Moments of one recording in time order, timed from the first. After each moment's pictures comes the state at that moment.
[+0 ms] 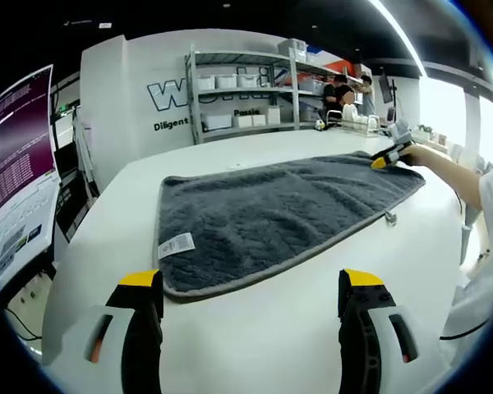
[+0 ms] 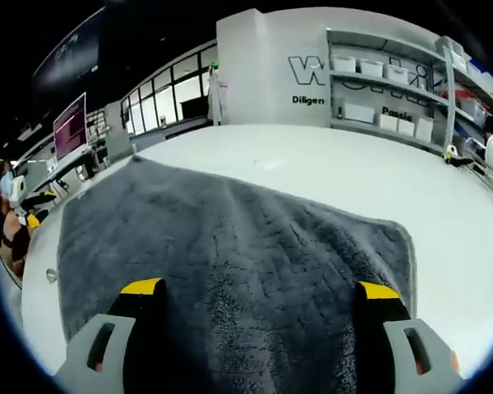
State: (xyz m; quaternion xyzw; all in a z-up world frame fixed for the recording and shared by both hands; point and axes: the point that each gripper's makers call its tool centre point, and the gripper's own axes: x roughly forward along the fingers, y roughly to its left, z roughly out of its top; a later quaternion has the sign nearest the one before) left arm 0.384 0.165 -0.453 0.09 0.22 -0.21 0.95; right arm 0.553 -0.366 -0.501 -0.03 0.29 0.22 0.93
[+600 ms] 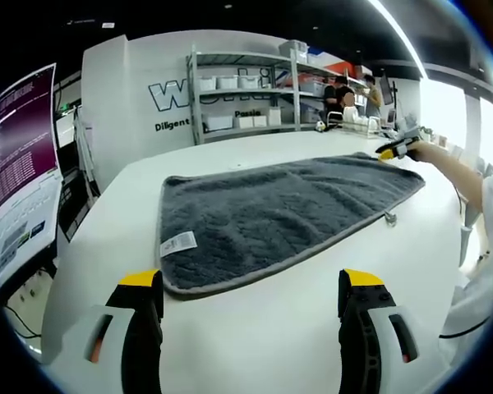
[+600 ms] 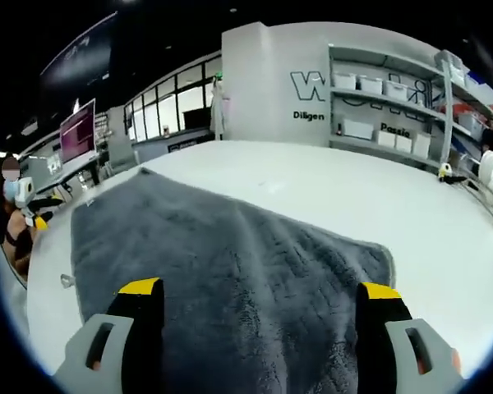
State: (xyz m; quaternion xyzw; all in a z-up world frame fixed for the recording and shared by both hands) left arm 0.381 0.169 -0.454 0.08 0.22 -0.20 0.95; right arm 0.521 -0.361 -0.448 -0.05 0.24 0.22 0.94
